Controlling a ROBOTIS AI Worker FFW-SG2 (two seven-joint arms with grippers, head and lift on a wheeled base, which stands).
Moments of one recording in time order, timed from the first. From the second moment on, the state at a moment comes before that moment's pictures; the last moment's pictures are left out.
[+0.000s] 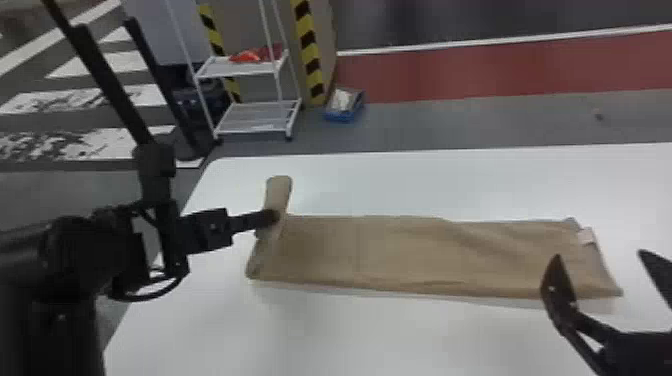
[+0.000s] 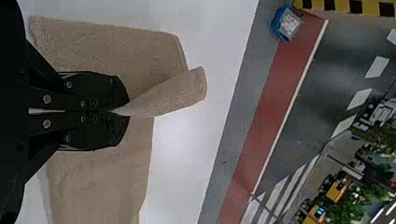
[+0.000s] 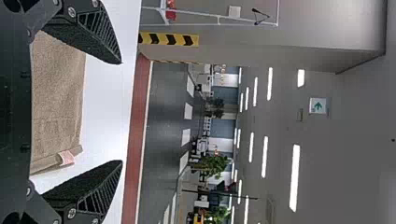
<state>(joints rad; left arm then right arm) -0.08 0.16 0.40 -2.18 0.32 1.55 -0.44 0.62 0.00 0.05 -2.07 0.11 -0.16 0.03</state>
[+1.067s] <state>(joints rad) -0.14 0.00 -0.24 -2.17 0.12 1.43 -0.14 0.64 0.00 0.05 -2.08 0.11 -0.16 0.03</state>
